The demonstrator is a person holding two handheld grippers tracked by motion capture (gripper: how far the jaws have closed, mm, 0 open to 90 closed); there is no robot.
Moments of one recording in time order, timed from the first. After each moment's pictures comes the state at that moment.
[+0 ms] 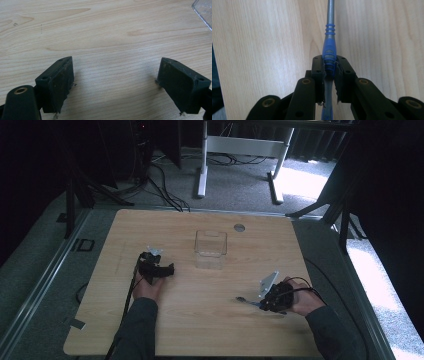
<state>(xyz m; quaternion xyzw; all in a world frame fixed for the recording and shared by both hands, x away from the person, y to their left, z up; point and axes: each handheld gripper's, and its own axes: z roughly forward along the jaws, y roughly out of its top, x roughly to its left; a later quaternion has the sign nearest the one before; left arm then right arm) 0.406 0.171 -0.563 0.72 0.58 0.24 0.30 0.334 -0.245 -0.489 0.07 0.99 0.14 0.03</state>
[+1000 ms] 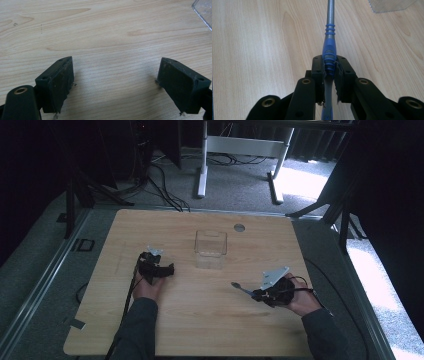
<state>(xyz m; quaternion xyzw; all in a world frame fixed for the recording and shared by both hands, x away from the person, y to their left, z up) 0.406 0.171 -0.563 0.72 0.58 0.24 0.30 0.332 -0.242 -0.470 0.10 0.95 0.27 0.08</state>
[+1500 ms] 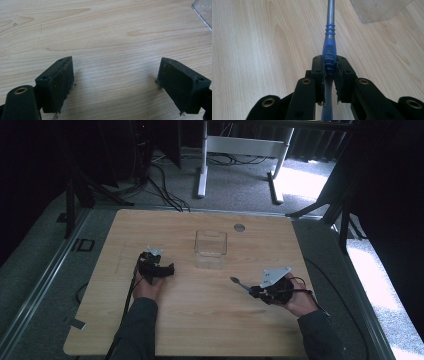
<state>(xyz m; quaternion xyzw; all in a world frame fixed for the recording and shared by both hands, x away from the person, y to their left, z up) 0.406 0.171 -0.563 0.72 0.58 0.24 0.30 0.332 -0.239 -0.471 0.12 0.94 0.31 0.11</state>
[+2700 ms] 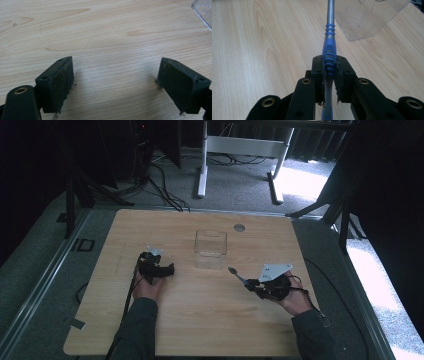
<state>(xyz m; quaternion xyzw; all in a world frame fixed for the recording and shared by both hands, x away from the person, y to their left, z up) 0.406 0.171 -0.563 0.72 0.58 0.24 0.30 0.336 -0.231 -0.465 0.14 0.91 0.36 0.14</state>
